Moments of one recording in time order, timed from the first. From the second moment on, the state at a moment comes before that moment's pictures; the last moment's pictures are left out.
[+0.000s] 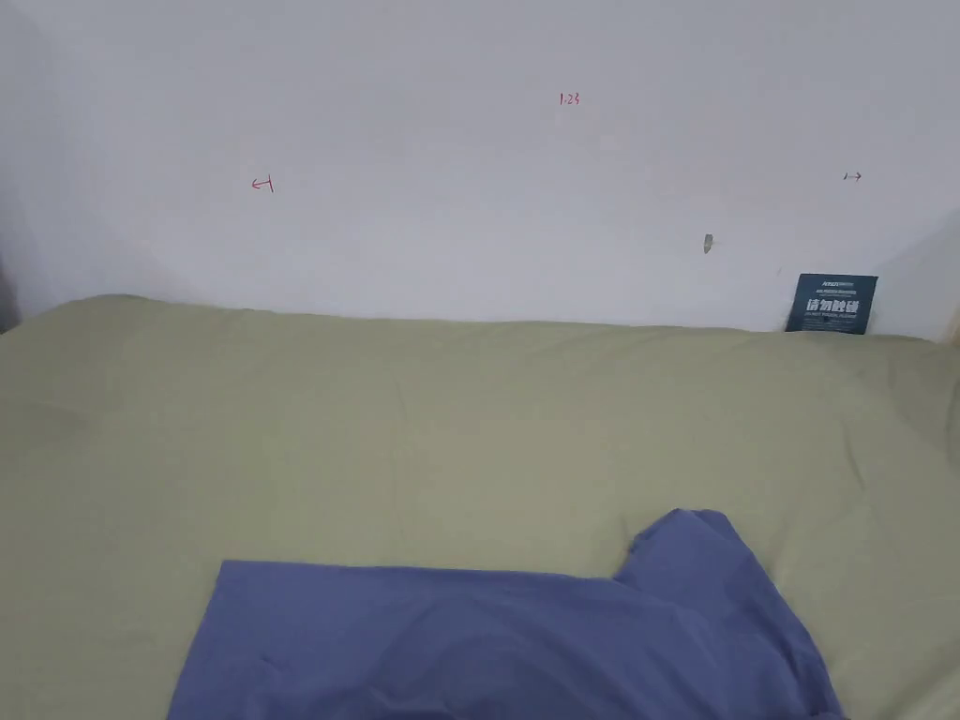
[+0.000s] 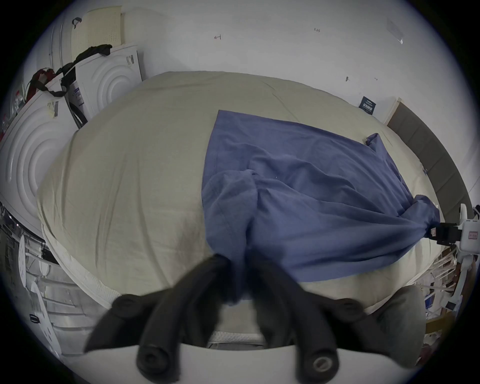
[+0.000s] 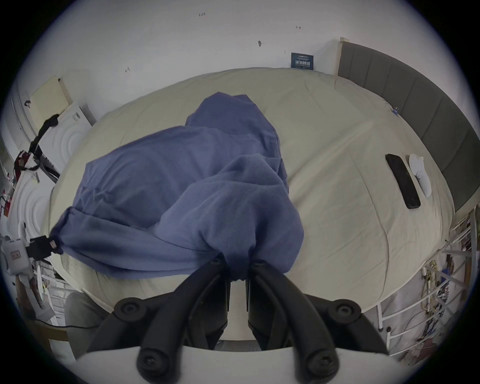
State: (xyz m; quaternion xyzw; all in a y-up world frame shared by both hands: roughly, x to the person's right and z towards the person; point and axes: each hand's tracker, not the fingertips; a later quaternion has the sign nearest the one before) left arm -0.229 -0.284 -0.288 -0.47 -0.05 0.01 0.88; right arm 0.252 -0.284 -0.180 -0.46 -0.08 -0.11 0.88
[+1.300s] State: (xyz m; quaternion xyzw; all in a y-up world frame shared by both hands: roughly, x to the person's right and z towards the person) left arm -0.150 -0.164 -0.314 -0.28 -0.11 0.01 0.95; right arm 0.118 -0.221 -0.174 -0.28 -0.02 -0.06 0.96
